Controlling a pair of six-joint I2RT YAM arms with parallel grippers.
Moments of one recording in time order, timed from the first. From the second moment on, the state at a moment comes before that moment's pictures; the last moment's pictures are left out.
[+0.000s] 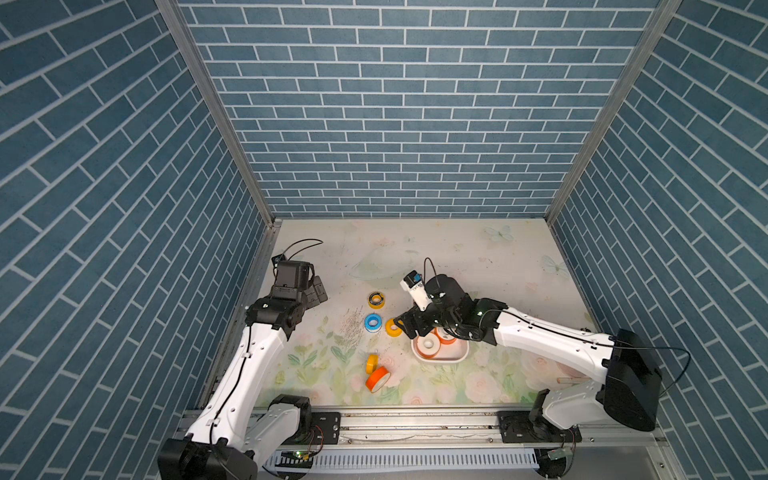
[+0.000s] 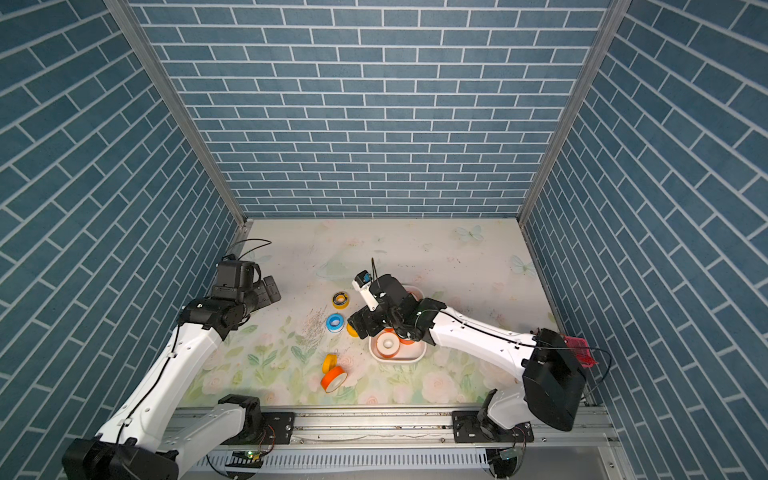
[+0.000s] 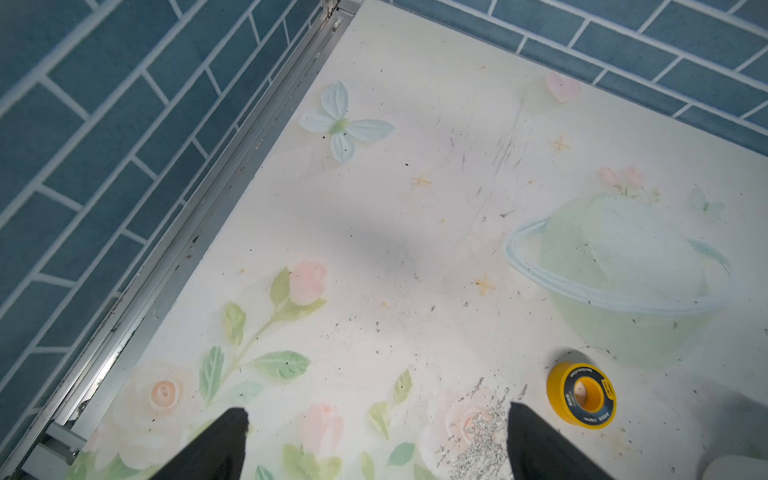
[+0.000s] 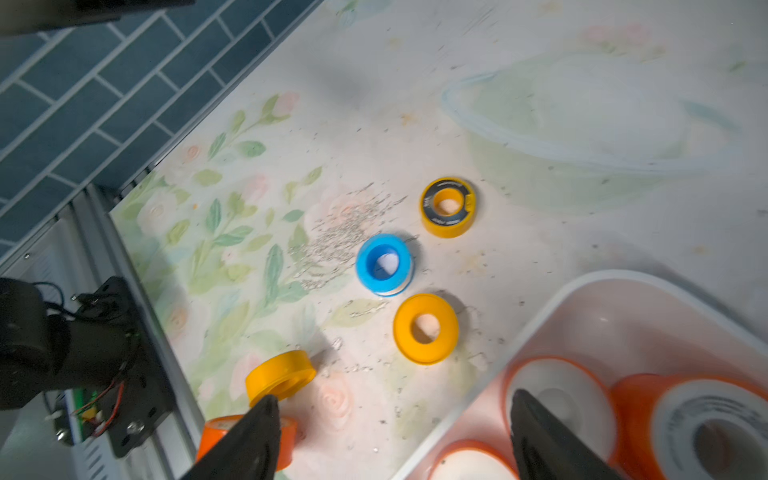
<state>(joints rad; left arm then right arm) -0.12 1.02 0.91 -0.75 -0.30 -0.47 1.03 1.46 1.05 -0.32 -0.10 0.26</state>
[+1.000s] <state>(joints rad) -0.10 1.02 0.89 -0.71 -0.23 -0.45 1.34 1.83 1.33 -0.60 -0.09 0.31</state>
